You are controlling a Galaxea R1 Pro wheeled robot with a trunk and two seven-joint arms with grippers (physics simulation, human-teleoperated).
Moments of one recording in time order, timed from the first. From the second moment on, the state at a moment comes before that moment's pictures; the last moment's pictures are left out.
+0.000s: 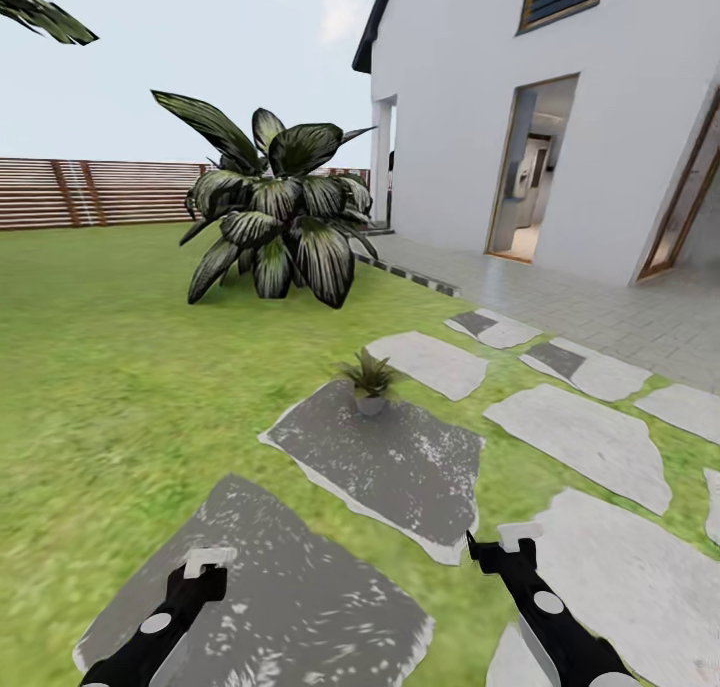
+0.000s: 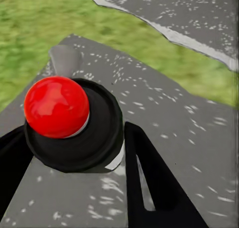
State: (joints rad) left arm -0.50 0.10 0.02 -0.33 0.02 -0.22 -0.01; right arm -0.49 -0.07 0.00 -0.46 0.05 -0.24 0.01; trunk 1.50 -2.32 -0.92
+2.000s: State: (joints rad) left arm -0.50 0.10 0.02 -0.33 0.02 -0.22 -0.01; right arm -0.49 -0.07 0.00 -0.46 0.05 -0.24 0.01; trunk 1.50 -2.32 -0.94
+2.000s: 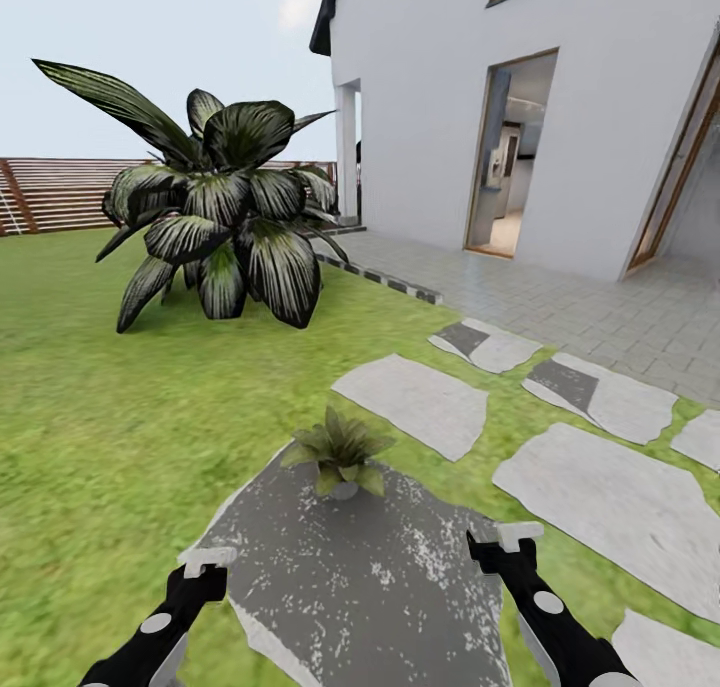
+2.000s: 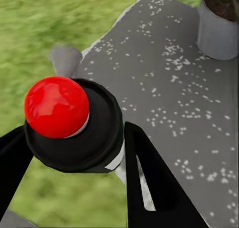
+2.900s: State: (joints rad) left arm -0.49 0.10 0.01 -0.44 0.01 -0.22 -0.02; right arm -0.49 -0.06 0.00 -0.46 0.05 -0.24 0.01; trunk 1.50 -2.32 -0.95
